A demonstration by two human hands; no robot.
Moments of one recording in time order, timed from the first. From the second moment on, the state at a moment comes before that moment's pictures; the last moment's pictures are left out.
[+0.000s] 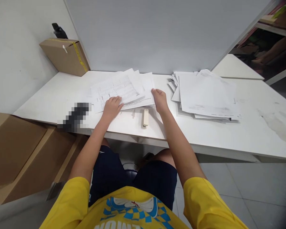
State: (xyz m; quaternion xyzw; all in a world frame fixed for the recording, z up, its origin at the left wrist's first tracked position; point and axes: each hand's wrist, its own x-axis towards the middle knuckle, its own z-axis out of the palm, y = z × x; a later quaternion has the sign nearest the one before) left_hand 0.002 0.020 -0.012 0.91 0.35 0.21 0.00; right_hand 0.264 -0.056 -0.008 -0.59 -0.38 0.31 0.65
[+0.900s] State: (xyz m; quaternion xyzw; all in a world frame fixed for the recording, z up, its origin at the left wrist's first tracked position) left_hand -0.020 -0.049 -0.023 0.88 0.14 0.44 -0.11; right_hand 0.263 -0.147 0.021 -0.54 -0.42 0.37 0.63
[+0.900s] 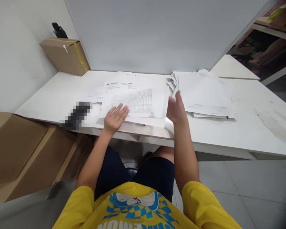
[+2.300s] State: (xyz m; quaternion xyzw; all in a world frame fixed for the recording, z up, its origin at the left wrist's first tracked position) left_hand -0.018 -0.075 -0.034 0.68 0.27 0.62 0.28; right_hand 0.260 -0.280 -0.036 -0.56 -0.34 0.20 0.73
